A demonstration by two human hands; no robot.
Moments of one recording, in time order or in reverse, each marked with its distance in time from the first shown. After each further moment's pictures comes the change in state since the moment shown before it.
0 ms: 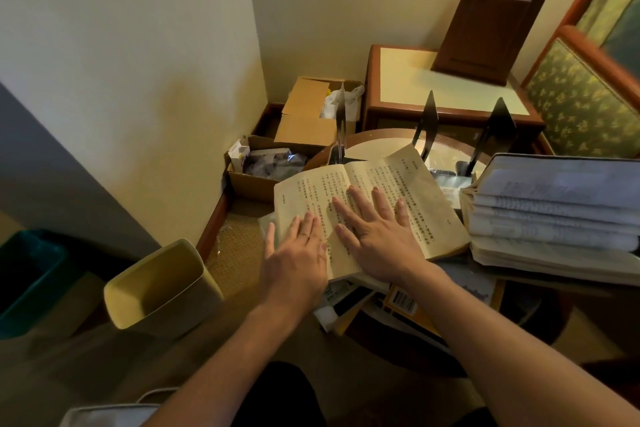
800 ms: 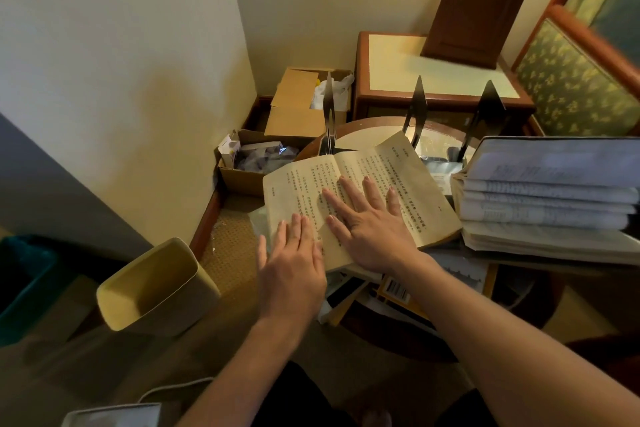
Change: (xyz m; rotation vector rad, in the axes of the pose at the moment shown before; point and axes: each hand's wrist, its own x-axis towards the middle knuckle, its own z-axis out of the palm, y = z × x) left_hand -0.015 0.015 0.007 -0.051 0.015 -0.121; right_hand -0.002 -0.002 0.002 0.004 0.019 0.007
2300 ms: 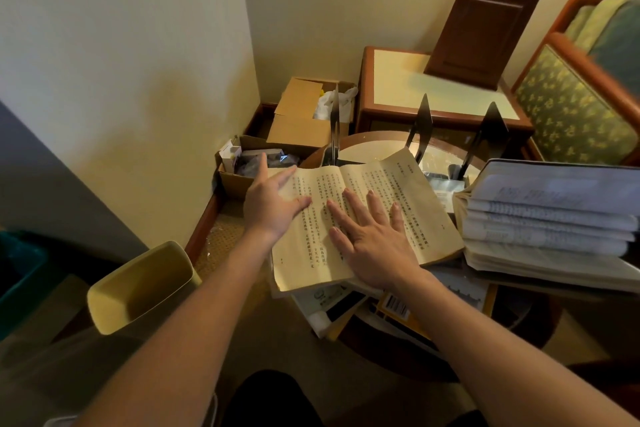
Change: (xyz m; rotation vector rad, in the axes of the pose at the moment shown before) left_hand 0.121 -0.038 -0.015 -0.522 0.191 -0.049; right_hand 0.001 0.002 0.003 -0.010 0.002 -0.001
